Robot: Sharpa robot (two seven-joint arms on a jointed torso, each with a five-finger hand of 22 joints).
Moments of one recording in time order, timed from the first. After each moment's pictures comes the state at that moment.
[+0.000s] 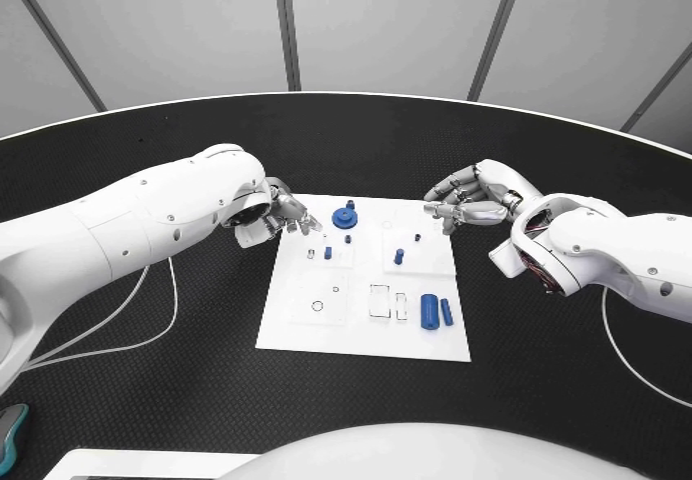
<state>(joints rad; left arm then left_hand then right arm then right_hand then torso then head) 1.35 -0.41 -0.13 0.96 -0.76 0.20 -0.59 1.08 -0.20 0.48 0.17 0.17 0.82 0.07 0.69 0.63 1.20 -0.01 1.03 0.74 1.47 -0.07 1.47 1.31 0.09 1.40 0.03 1.33 1.08 1.29 -1.04 -0.17 1.70 -0.75 -0.53 0.01 1.21 -0.21 0.51 0.06 0.27 0.96 0.15 0.24 0.33 1.33 0.07 0.15 0.29 1.32 0.01 0.34 0.63 0.18 1.36 0.11 0.15 0.29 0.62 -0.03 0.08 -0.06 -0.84</state>
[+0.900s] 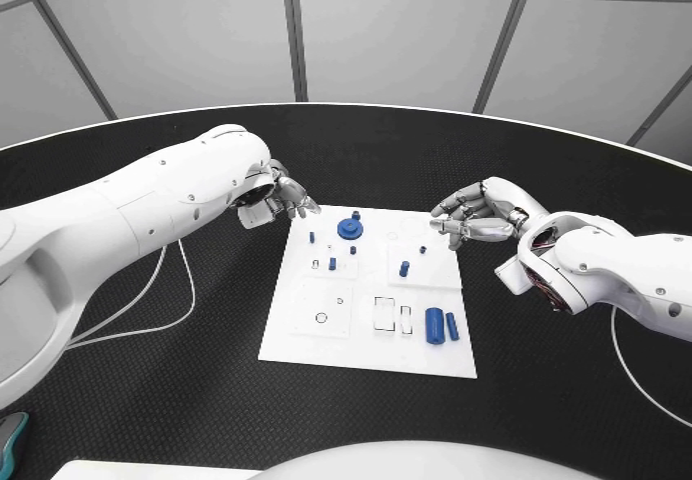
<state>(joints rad) 1.40 -0.32 -0.12 0.75 -0.81 0.23 -0.57 1.09 -0.22 0.44 0.21 0.17 0.77 0.11 0.64 0.56 1.13 0.03 0.97 0.62 1.47 -0.05 1.47 1.30 0.09 1.38 0.06 1.31 1.03 1.29 -1.03 -0.17 1.69 -0.75 -0.53 0.01 1.21 -0.21 0.51 0.06 0.27 0.96 0.15 0.24 0.33 1.33 0.07 0.15 0.29 1.32 0.01 0.34 0.63 0.18 1.36 0.11 0.15 0.29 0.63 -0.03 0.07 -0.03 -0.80</state>
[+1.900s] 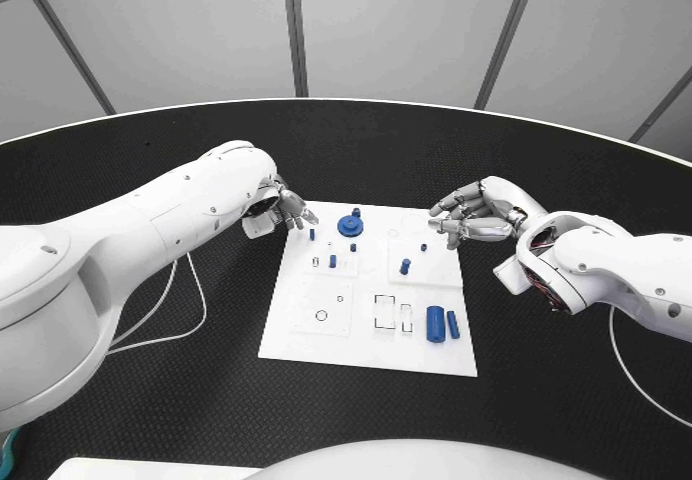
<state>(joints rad) 1.34 -0.25 -0.12 0.61 -0.83 0.26 -0.56 1.09 -0.22 0.43 0.23 0.17 0.77 0.11 0.64 0.55 1.13 0.03 0.98 0.63 1.46 -0.05 1.47 1.31 0.09 1.38 0.06 1.31 1.05 1.29 -1.02 -0.17 1.70 -0.75 -0.53 0.01 1.21 -0.21 0.51 0.06 0.28 0.96 0.15 0.24 0.33 1.33 0.07 0.15 0.29 1.32 0.01 0.34 0.63 0.18 1.36 0.11 0.15 0.29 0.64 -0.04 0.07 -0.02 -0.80</state>
